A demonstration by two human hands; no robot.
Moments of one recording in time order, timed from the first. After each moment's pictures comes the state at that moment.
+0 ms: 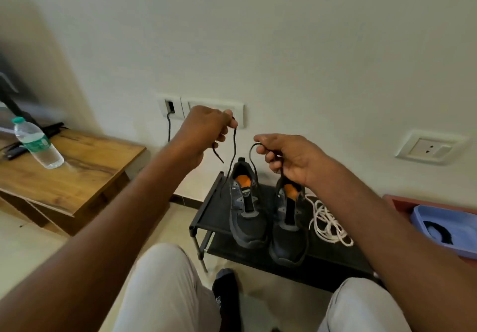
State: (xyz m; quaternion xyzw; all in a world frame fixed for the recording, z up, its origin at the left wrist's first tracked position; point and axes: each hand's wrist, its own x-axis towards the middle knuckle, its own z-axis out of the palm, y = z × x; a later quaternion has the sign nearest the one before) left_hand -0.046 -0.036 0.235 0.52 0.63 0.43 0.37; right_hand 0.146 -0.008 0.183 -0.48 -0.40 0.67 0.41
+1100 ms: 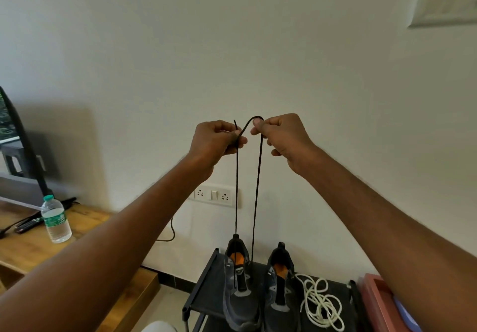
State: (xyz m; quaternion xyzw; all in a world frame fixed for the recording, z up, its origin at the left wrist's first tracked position) left_hand -0.030 -0.051 0.388 0.57 0.46 0.59 0.33; right_hand 0.143 -0.041 0.408 -0.49 -0.64 0.29 0.51
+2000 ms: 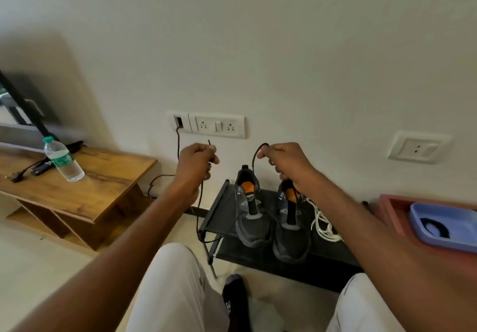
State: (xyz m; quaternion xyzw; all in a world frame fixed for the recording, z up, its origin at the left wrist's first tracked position) left_hand -0.068 -0.067 0.178 0.44 0.61 0.53 0.39; right_hand 0.156 -0.024 0.166 -0.54 -0.57 0.46 0.40
